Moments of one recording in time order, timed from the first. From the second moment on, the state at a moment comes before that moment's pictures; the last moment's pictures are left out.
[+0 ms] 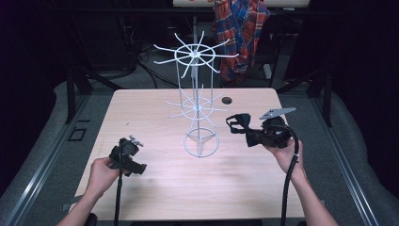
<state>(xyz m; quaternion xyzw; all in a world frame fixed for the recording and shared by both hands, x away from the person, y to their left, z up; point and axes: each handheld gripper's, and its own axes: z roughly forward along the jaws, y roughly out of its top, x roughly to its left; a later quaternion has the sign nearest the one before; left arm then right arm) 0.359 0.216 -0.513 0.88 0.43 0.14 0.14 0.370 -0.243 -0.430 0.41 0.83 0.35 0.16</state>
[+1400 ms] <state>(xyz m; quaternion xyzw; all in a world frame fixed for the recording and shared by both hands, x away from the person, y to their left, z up) 0.358 0.216 -0.513 0.88 0.43 0.14 0.14 0.364 -0.253 -0.396 0.41 0.79 0.41 0.18</state>
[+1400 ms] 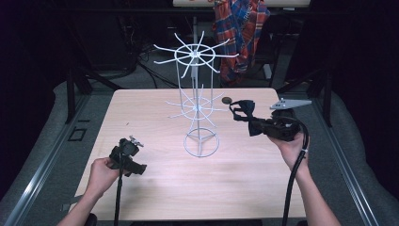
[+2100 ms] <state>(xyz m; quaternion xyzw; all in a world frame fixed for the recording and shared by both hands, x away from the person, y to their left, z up) 0.358 0.215 -0.513 0.88 0.43 0.14 0.14 0.373 -0.233 -0.406 0.40 0.81 0.39 0.16</state>
